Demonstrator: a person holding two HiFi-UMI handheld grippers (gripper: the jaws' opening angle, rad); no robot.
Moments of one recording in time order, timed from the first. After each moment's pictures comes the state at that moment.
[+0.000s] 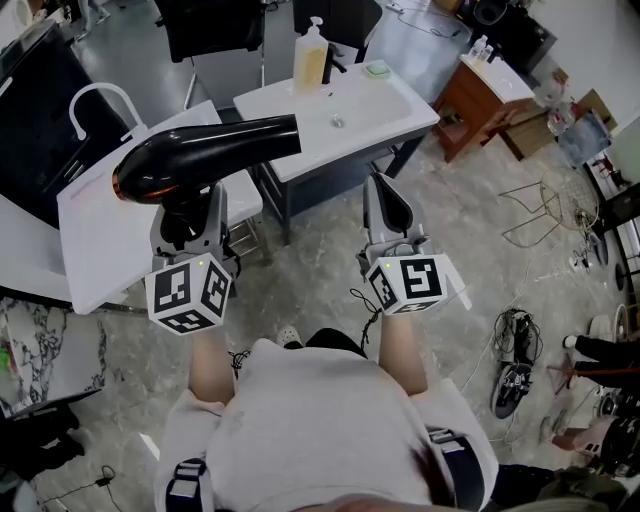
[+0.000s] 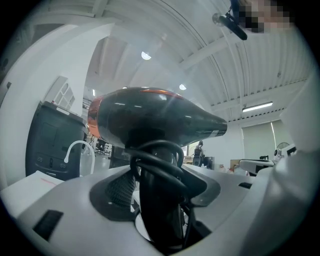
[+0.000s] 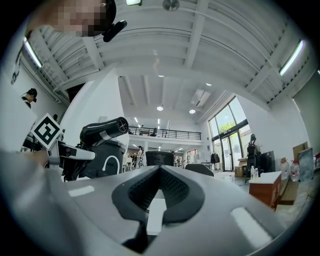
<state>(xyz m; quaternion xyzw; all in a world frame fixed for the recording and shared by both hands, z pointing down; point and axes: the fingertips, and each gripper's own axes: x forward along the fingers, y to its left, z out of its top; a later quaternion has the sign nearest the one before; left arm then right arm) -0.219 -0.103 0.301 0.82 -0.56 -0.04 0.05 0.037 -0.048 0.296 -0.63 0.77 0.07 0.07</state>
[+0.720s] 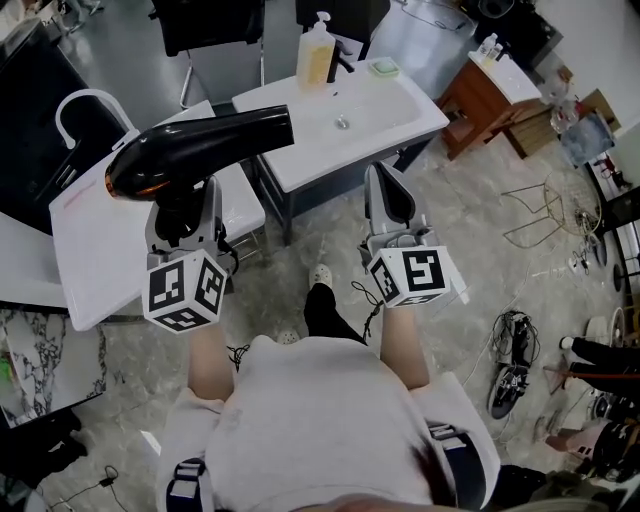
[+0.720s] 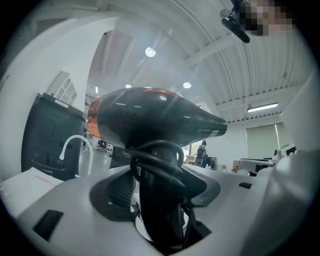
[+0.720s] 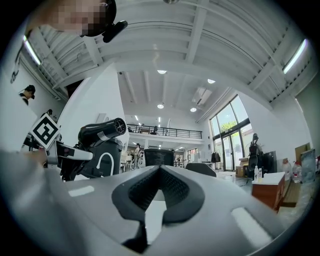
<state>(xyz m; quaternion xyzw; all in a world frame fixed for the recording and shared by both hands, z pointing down) -0.223 -0.179 0.317 0.82 -0.57 -0.04 0.06 0.041 -0.130 0.303 -0.63 0.77 0.07 0.06</state>
